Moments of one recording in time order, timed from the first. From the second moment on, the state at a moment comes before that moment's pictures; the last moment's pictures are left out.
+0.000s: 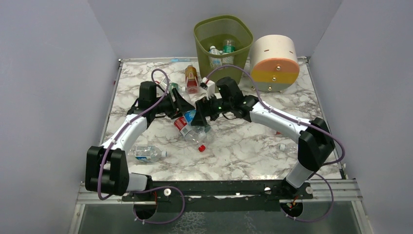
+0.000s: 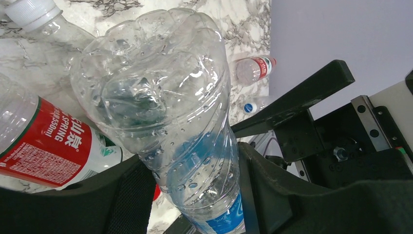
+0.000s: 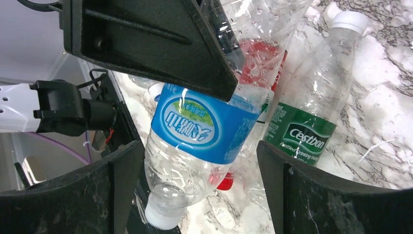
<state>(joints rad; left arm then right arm) -0.16 1.34 0.86 -0.16 0.76 -0.74 0.77 1.67 1.31 -0.24 -0.50 0.28</state>
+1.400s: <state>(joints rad) -0.18 1.25 0.88 -0.17 0.71 -0.75 0.80 1.71 1.32 -0.19 -0.50 0.34</state>
